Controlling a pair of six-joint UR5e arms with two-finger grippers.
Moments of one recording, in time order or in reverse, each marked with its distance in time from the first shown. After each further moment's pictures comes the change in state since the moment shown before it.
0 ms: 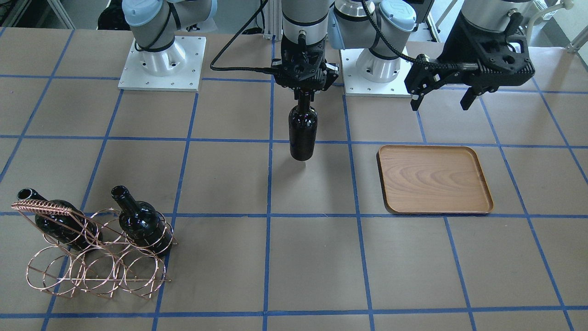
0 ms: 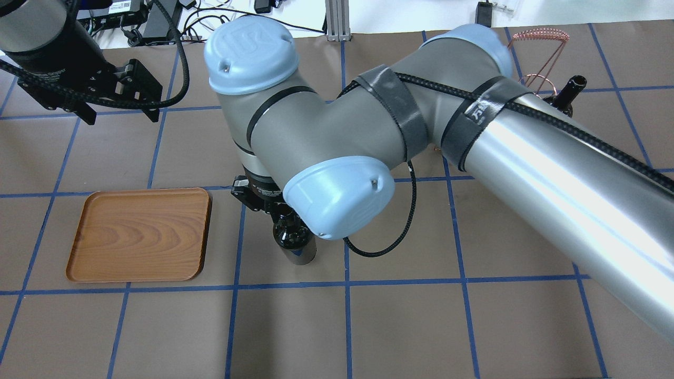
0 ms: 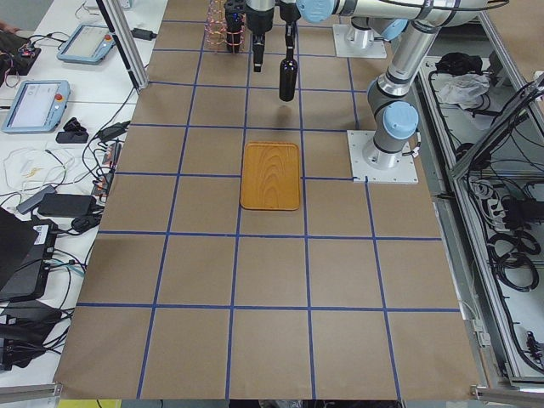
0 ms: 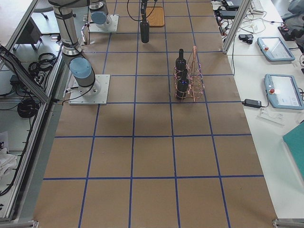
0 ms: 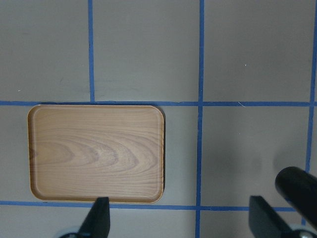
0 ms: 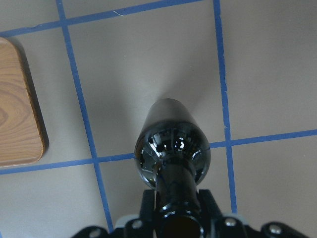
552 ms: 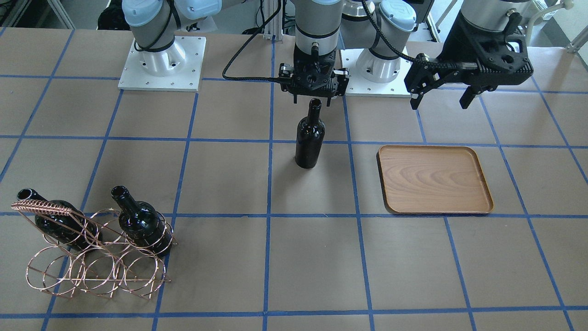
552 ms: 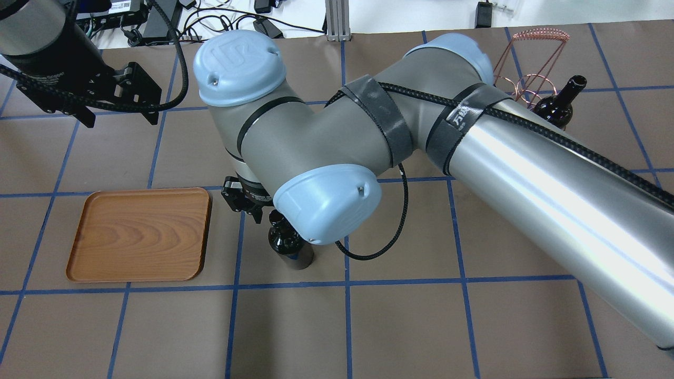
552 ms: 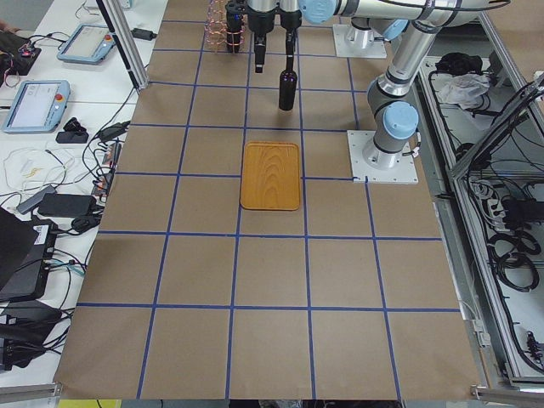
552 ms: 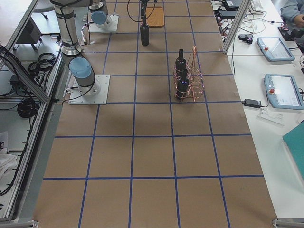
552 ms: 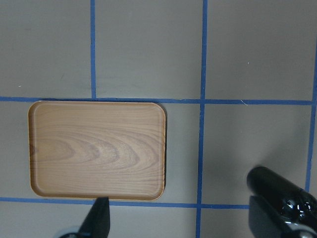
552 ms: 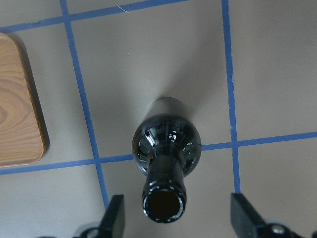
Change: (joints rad) left arm 0.001 0.007 -0.007 -0.003 0.001 0.000; right arm 0.008 0.008 -0.004 -0.011 -0.008 0.005
